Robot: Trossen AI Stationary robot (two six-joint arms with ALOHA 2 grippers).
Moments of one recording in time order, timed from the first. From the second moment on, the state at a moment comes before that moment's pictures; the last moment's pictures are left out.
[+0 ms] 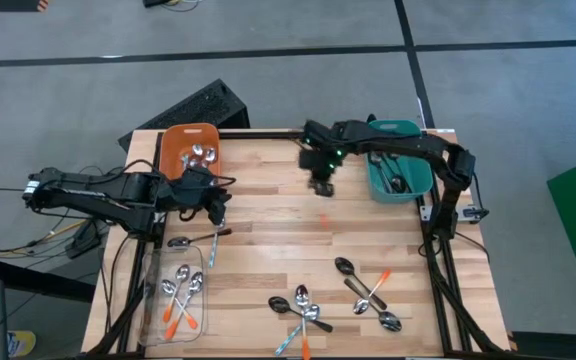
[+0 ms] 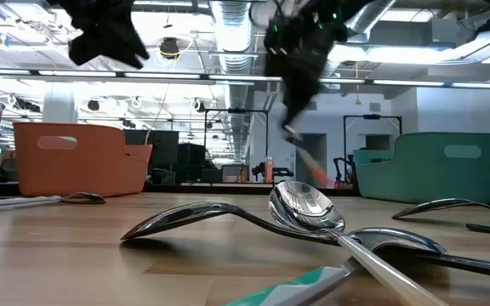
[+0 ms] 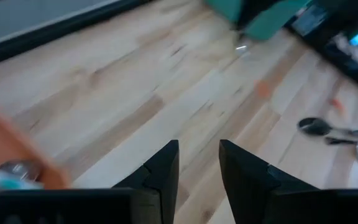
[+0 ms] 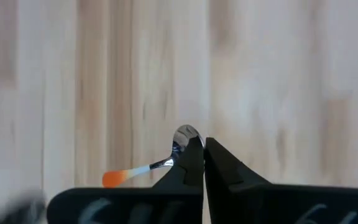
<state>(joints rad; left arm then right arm) -0.07 0.92 0.87 -0.70 -0.43 -0.76 -0.39 1.82 1.57 -0.93 -0.24 -0.31</state>
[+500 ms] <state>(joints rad) -0.06 1.02 0.87 -0.36 -0.36 -0.62 -0.30 1.82 1.80 -0.43 -0.37 -0.01</state>
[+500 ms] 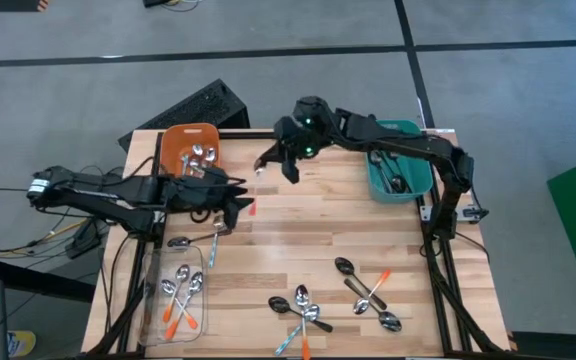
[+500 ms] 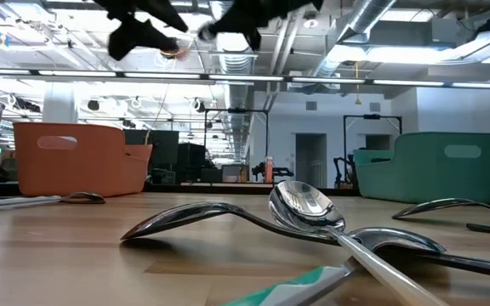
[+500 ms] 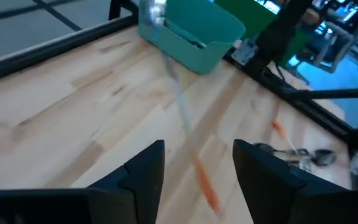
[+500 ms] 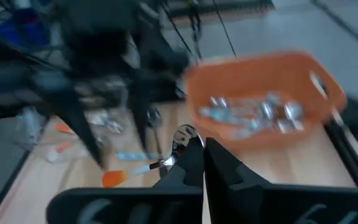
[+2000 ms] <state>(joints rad) -0.72 0.89 0.87 -0.91 -0.30 -1.76 -0.26 1.74 1.82 -0.46 -0.15 0.09</state>
